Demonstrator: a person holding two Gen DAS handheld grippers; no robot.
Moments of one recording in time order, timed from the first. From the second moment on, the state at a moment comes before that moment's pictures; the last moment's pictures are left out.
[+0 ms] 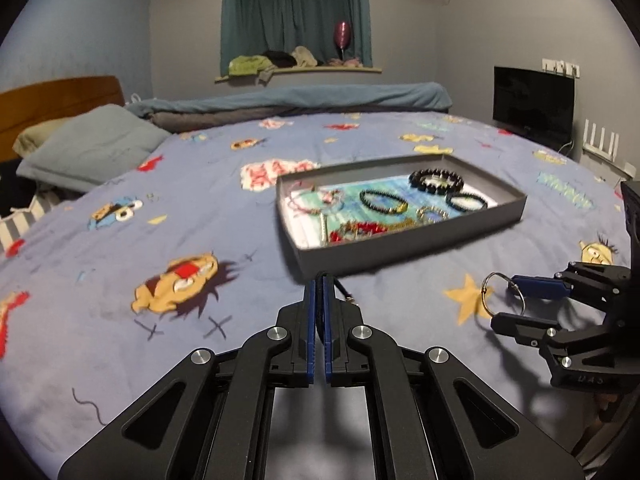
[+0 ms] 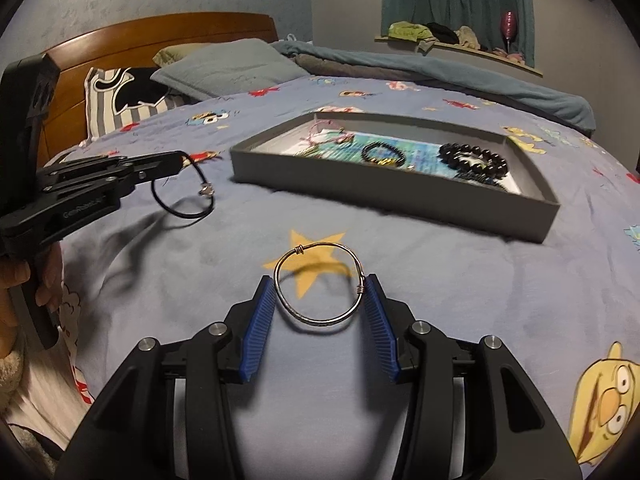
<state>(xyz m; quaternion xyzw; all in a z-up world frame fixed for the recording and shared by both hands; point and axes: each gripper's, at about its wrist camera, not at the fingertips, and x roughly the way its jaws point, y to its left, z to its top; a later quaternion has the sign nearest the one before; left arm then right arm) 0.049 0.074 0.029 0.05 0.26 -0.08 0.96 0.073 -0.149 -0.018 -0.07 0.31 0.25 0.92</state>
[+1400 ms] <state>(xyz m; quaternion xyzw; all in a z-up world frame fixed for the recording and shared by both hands) 0.241 0.033 0.015 0.04 0.41 -0.12 0.90 0.268 -0.145 0.008 -0.10 0.40 0.18 0.89</state>
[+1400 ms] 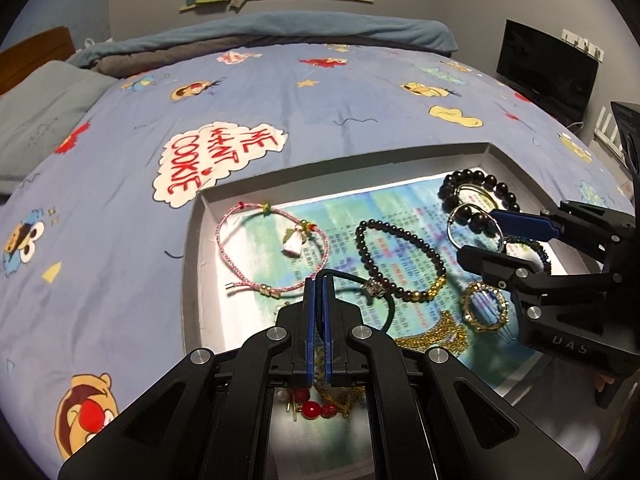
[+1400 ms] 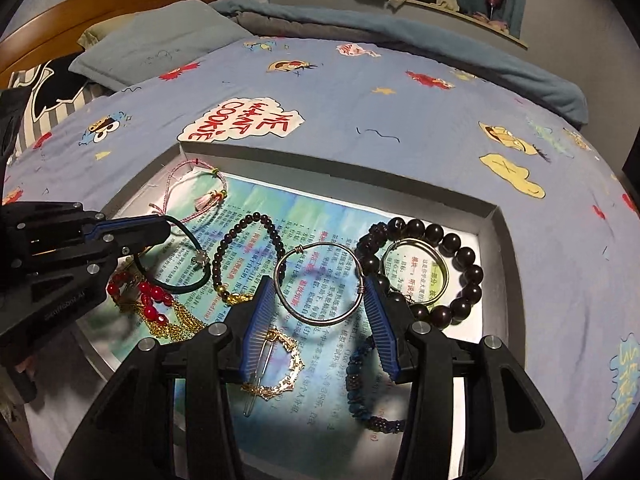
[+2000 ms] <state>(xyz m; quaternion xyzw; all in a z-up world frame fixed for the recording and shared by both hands) 0.223 0.040 0.032 0.03 0.39 -0.12 0.91 0.256 -0.166 0.024 -0.08 0.39 0.16 0.90</state>
